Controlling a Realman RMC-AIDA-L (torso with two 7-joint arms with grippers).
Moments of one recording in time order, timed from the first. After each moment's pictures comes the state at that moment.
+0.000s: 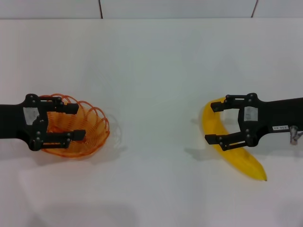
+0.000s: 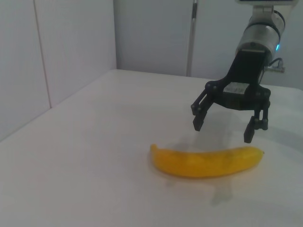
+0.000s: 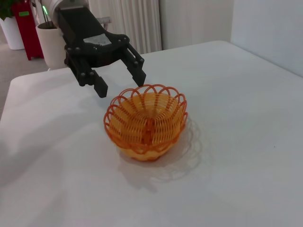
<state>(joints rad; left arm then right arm) -0.41 -1.93 0.98 0.85 1.86 1.65 -1.31 0.35 2.03 -1.08 -0.98 -1.92 -1.52 1.44</state>
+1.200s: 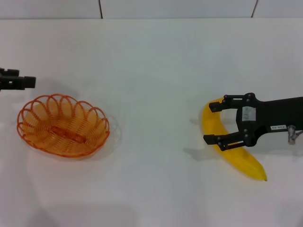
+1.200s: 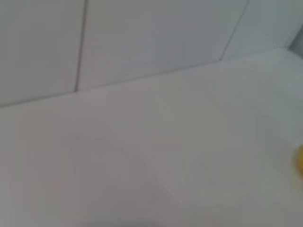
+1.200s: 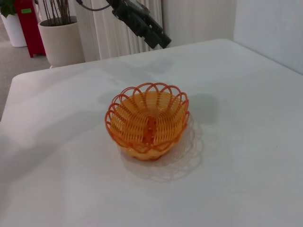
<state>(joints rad) -0.45 -1.88 0.85 1.10 2.11 1.54 -2.09 0.36 2.03 -1.08 -0.98 -1.93 -1.52 1.44</state>
